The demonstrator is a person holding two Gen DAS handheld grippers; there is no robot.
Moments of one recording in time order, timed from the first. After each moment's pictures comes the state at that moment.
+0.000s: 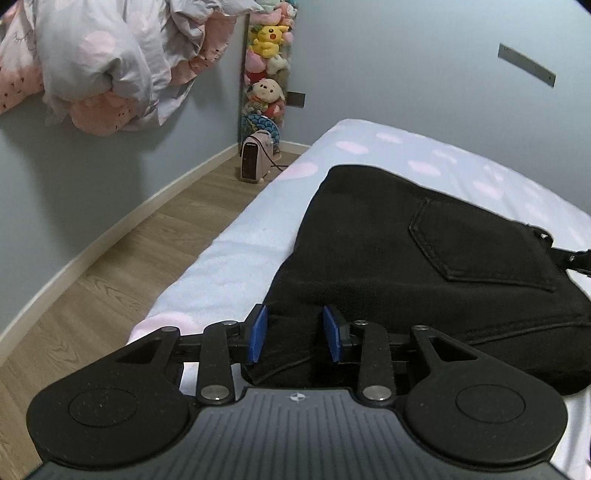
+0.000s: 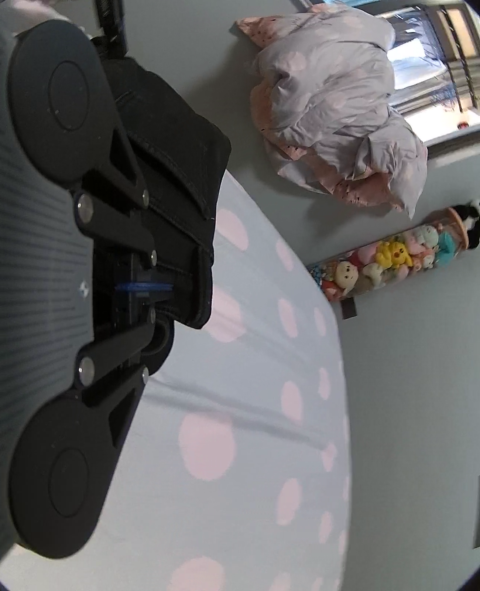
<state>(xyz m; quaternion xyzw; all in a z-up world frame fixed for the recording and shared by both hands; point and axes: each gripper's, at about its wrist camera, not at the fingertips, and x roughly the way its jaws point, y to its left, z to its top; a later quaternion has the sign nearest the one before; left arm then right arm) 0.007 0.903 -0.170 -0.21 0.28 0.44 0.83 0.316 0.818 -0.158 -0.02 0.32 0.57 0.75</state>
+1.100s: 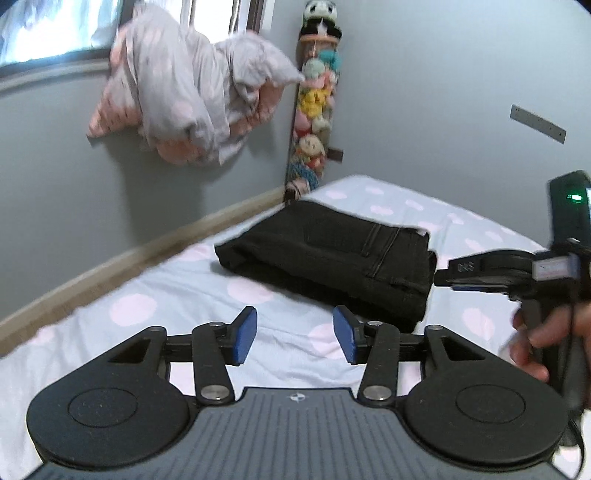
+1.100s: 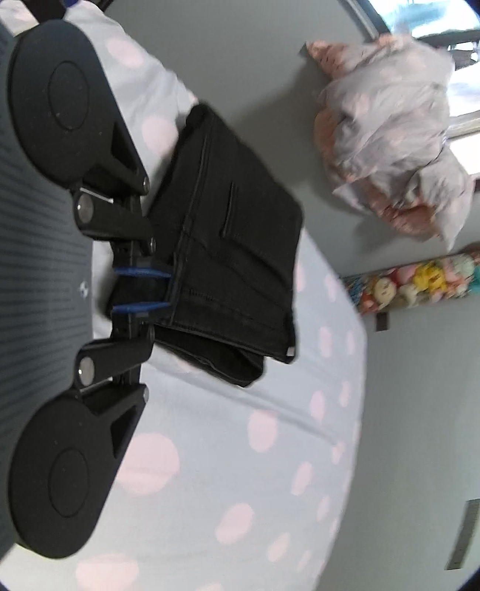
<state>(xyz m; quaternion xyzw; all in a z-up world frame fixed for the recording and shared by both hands) -0.007 0.572 -0.048 -0.19 0.19 0.55 0.79 0.191 0.687 -0.067 -0.13 0.31 0.57 0.75</state>
